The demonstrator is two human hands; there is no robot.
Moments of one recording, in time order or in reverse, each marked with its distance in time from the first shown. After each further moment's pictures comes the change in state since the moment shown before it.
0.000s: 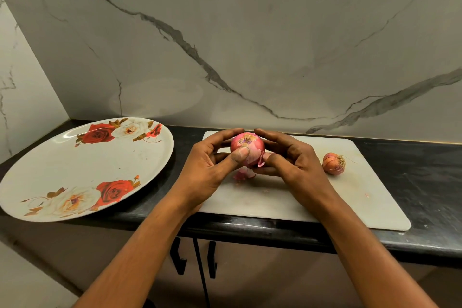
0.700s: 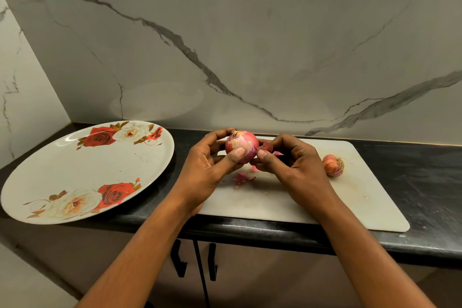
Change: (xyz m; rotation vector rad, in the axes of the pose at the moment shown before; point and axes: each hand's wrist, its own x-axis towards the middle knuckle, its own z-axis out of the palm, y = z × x) left_hand 0.002 -0.002 -0.002 -0.074 0.039 -0.029; right_hand 0.003 0.004 0.001 -0.043 0.082 -0.041
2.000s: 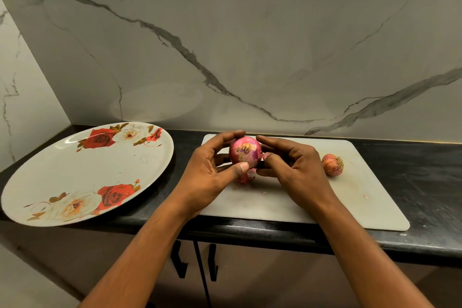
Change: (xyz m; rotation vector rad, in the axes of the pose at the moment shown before) left_hand -0.002 -0.003 -0.003 0.141 -0.109 0.082; right_hand -0.002 0.001 -0.001 -0.007 0.016 0.030
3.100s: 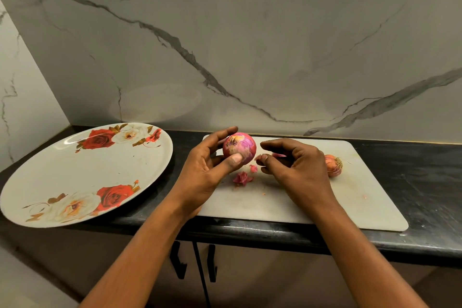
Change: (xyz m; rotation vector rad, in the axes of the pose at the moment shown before) left_hand 0.000 0.003 0.001 -0.096 0.061 -0.019; right_hand -0.001 0.003 -0.001 -0.208 0.131 -0.013
